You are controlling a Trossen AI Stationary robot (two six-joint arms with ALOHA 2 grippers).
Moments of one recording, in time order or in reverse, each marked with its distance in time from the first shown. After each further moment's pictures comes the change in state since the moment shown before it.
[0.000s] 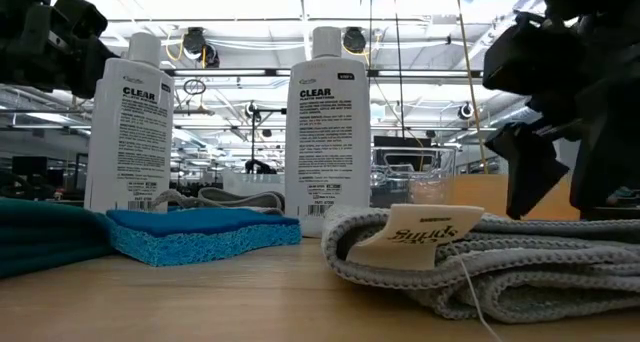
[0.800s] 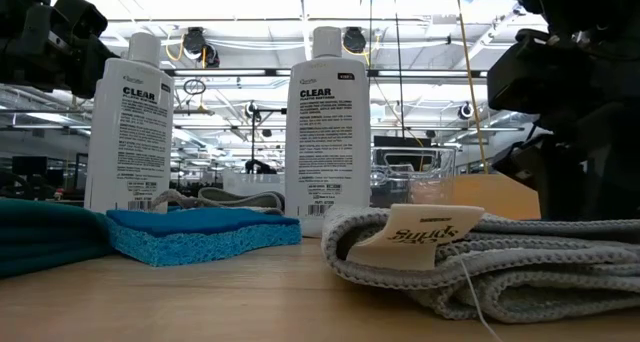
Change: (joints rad) left arm 0.000 0.000 0.000 0.000 0.000 0.000; right arm -0.001 0.066 0.002 -0.008 -0.065 0.015
